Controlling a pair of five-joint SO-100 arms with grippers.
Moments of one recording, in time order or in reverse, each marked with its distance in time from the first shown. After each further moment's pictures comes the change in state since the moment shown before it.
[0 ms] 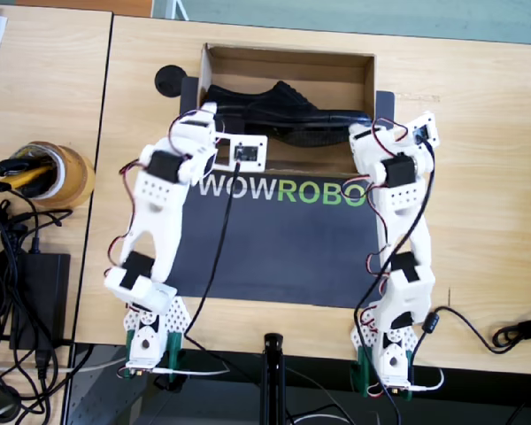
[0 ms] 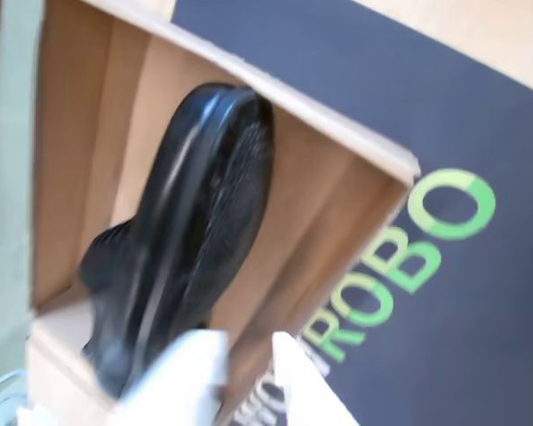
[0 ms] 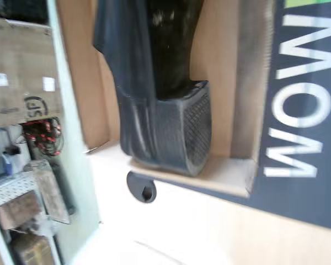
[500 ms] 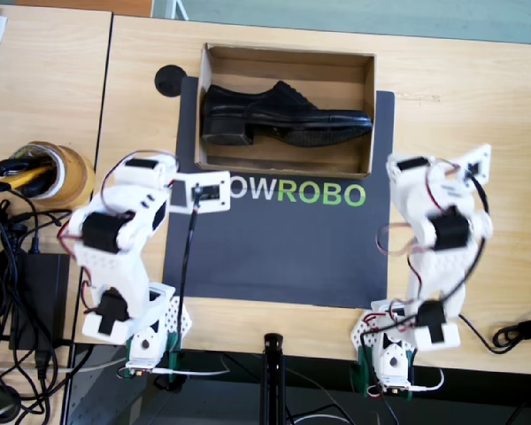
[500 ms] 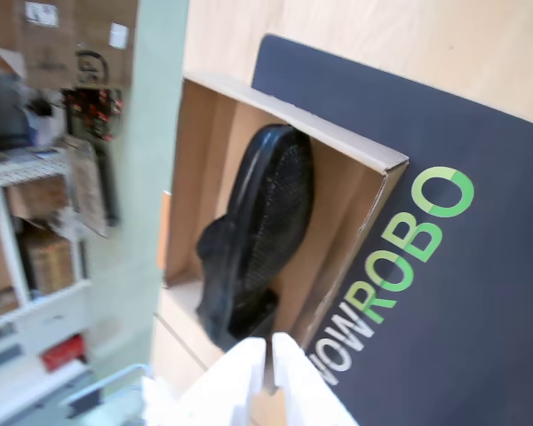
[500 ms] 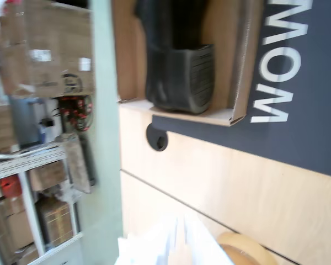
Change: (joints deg) arm 0 -7.0 23.9 -0.5 15.6 1.7; arm 1 6.0 32.3 17.2 0.1 3.7
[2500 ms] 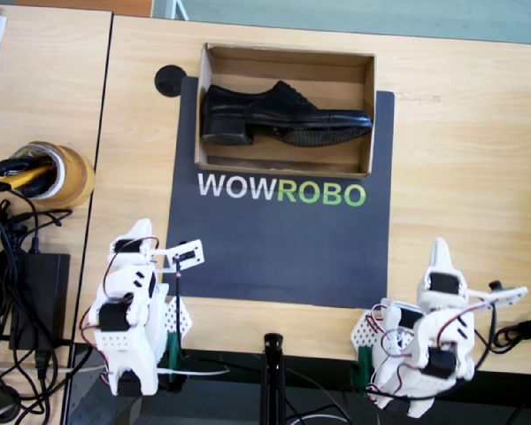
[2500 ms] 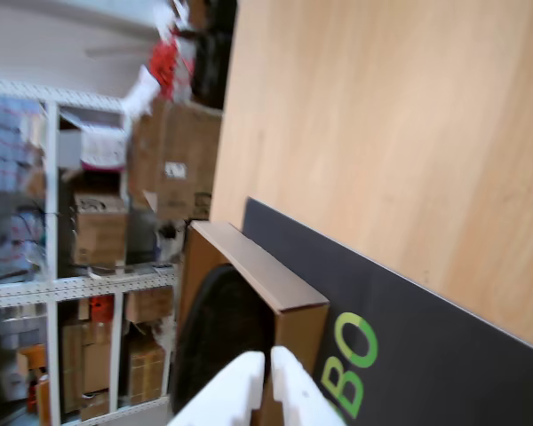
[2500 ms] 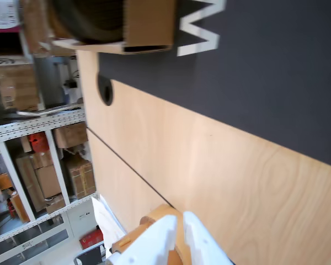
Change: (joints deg) arm 0 -13.1 84.2 112.7 -32.0 9.7; arm 1 20.7 93.0 100.1 -27.7 -10.0
